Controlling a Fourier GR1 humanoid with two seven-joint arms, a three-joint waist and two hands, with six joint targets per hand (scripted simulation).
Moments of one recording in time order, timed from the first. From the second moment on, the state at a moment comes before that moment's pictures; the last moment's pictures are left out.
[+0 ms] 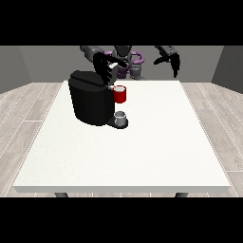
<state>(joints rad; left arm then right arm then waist) -0.29 0.08 0.10 -1.39 -0.12 -0.25 -0.09 -0.86 -0.22 -0.09 -0.99 0.11 -0.06 0.23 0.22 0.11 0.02</state>
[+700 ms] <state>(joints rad) -0.38 0.07 0.06 -1.40 -0.12 -0.28 -0.10 -0.89 -0.34 -0.11 -1.12 0.18 -0.07 0.47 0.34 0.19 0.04</state>
